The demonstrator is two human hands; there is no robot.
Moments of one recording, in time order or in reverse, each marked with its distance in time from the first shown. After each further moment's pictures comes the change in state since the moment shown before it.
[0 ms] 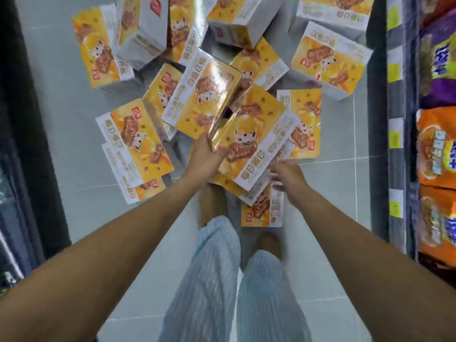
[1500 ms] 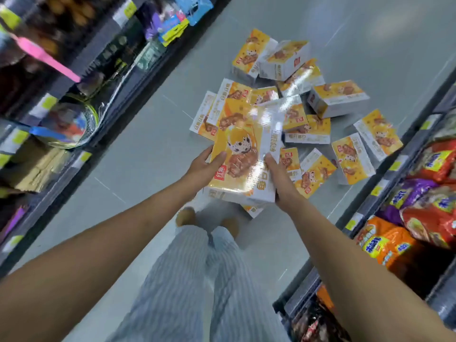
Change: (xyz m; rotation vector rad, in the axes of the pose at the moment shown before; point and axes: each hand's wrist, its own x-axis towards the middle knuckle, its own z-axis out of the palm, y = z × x) left_hand -0.379 -0.011 -0.034 -0.603 0.378 -0.211; right_hand -0.290 0.003 -0.011 -0.439 -0.496 -0.290
